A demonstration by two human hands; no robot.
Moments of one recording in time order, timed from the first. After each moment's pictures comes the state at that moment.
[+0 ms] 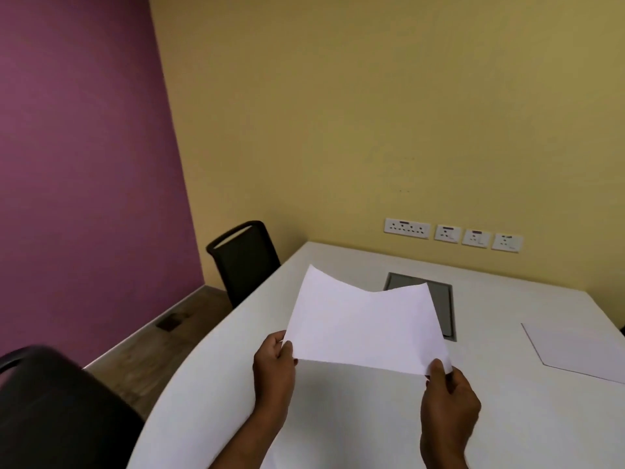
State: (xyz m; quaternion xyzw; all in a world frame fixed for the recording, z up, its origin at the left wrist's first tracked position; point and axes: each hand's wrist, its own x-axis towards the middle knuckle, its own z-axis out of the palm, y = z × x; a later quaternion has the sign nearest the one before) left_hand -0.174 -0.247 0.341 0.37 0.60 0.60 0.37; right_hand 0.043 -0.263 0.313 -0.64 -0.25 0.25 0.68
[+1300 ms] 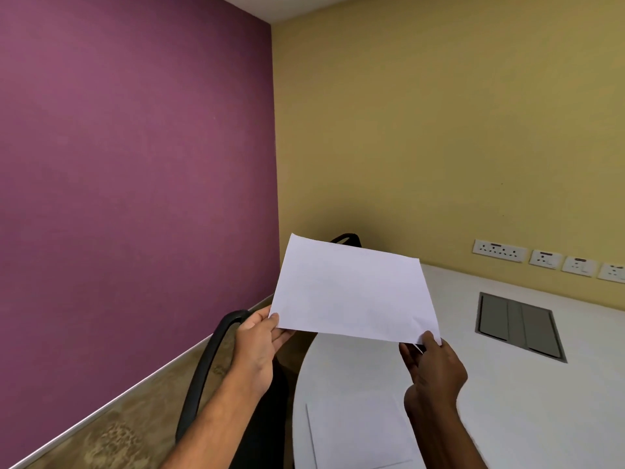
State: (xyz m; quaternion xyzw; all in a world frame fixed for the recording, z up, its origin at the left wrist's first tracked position) left_hand -0.541 -0.452 0.436 0.23 0.49 0.71 0.45; right_hand -0.303 -0.414 0.417 -0.45 -0.13 0.50 0.73
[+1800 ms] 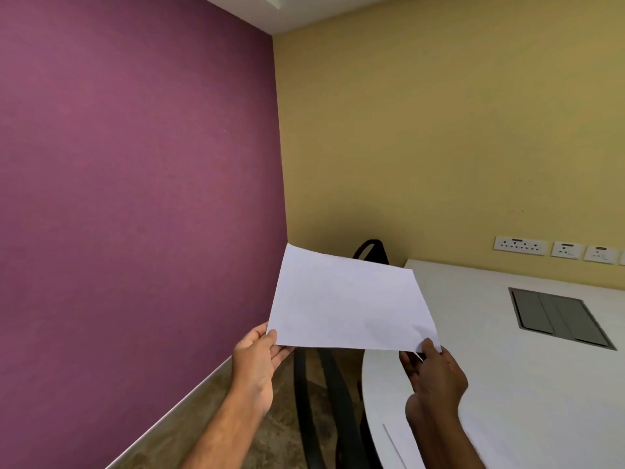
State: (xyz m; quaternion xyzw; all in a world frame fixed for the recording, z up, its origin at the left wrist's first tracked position) left_hand -0.790 -0.458 0.426 0.25 0.49 0.69 0.47; right_hand -0.549 -0.440 0.412 -0.44 -0.11 0.49 0.74
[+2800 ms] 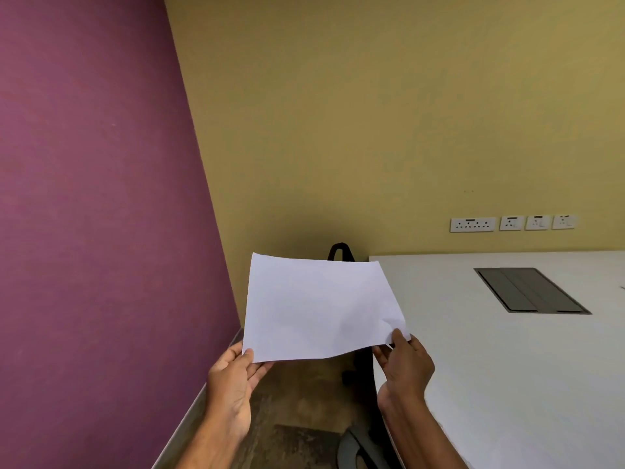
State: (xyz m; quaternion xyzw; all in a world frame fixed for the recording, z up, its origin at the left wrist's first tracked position) left_hand -0.946 -0.127 0.399 0.29 0.49 0.62 0.54; right_hand -0.718 -0.150 0.389 -0.50 -0.05 0.37 0.78
